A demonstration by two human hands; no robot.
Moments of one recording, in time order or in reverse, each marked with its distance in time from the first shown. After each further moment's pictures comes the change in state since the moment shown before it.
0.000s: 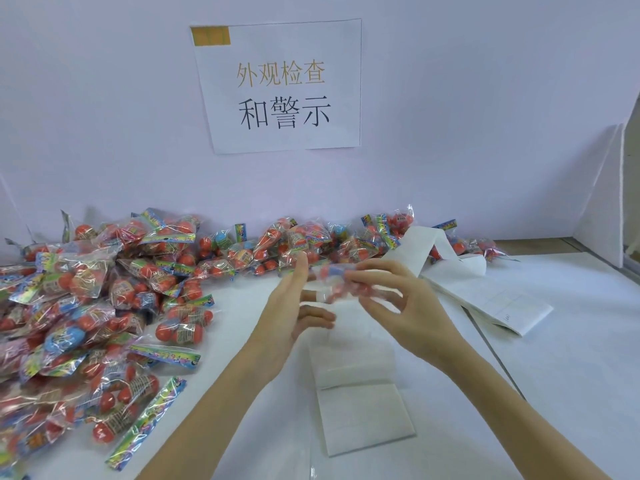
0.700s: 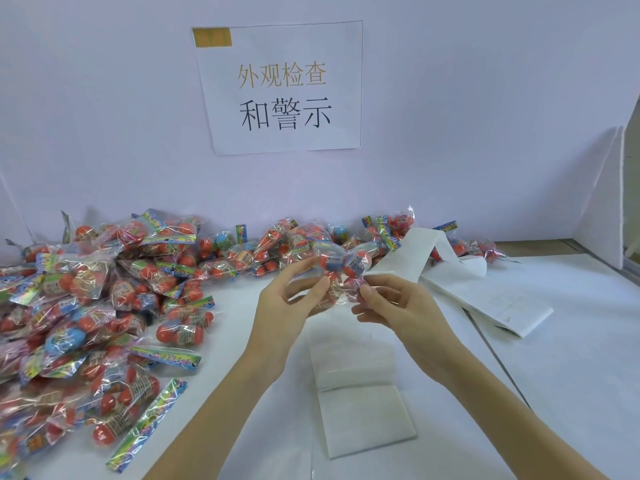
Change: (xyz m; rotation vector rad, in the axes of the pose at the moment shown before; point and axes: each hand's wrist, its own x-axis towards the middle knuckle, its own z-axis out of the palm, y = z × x) left_hand 0.000 -0.006 -0.002 0.076 0.019 0.257; right_hand 0.002 0.003 0.010 0.463 0.090 0.390
